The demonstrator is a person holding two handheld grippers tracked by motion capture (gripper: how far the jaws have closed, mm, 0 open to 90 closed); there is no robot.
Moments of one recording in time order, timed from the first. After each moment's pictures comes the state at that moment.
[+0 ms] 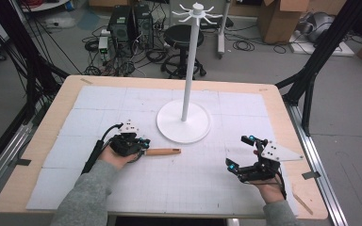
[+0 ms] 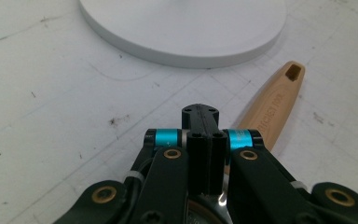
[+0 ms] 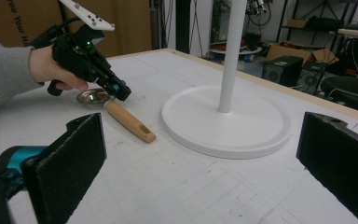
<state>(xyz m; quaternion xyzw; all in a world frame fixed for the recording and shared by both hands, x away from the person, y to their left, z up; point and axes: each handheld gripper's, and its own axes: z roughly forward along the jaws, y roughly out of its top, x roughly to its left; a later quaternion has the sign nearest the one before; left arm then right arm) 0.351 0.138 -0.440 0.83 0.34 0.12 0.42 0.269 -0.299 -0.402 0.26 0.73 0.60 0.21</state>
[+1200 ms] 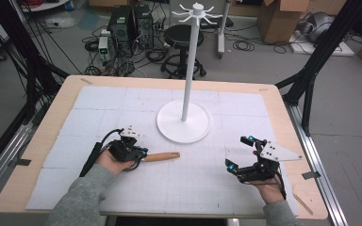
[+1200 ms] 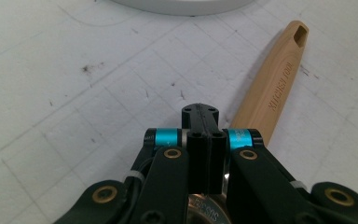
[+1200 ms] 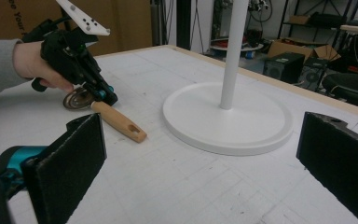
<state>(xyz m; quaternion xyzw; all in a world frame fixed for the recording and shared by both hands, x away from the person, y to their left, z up) 0.334 0.141 -0.438 0.85 0.35 0.07 0.38 0.269 -0.298 -0.403 0.26 0.73 0.60 0.21</state>
